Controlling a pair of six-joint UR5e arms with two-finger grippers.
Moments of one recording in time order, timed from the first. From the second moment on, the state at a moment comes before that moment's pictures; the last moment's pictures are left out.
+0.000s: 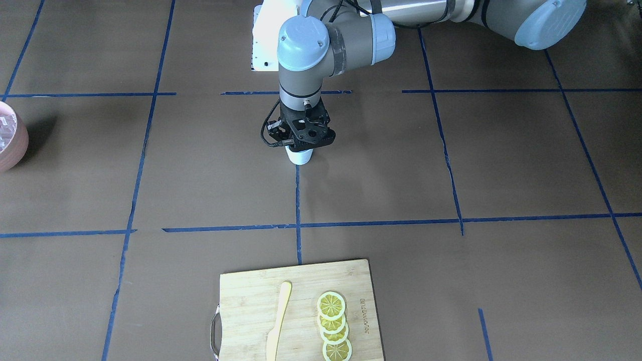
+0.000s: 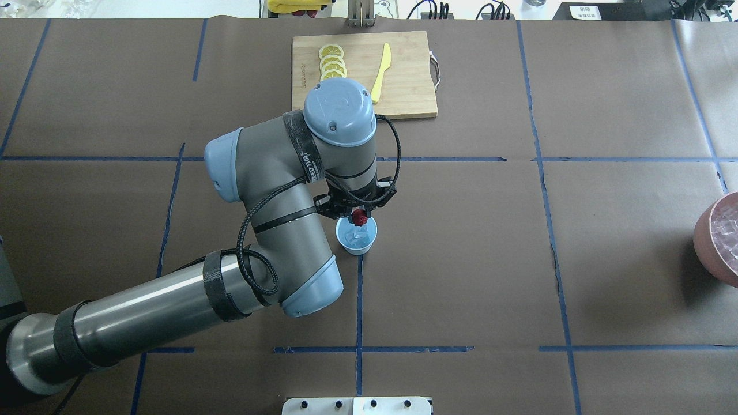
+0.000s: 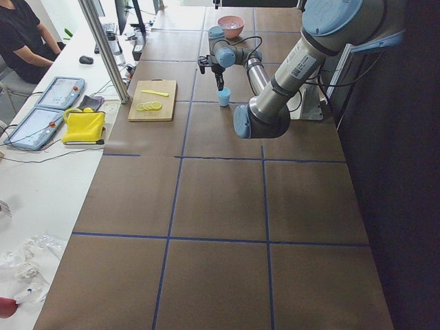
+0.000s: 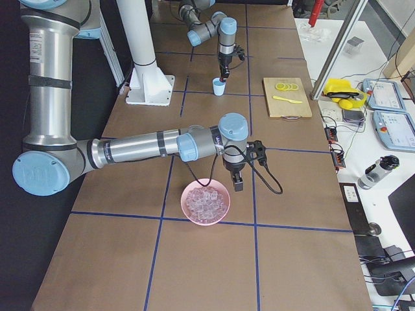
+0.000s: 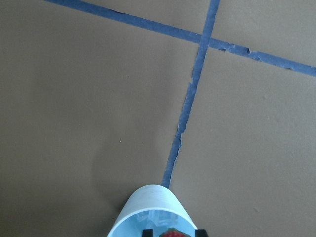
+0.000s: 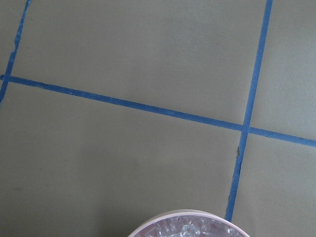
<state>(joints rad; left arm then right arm) -0.53 -2.49 -1.51 -1.49 -1.98 -1.46 1.43 -1.65 1.84 -1.46 2.34 0.10</state>
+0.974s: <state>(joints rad) -0.49 -2.45 -1.57 -1.48 -1.97 -1.46 1.43 -1.65 1.84 -1.46 2.34 0.10</state>
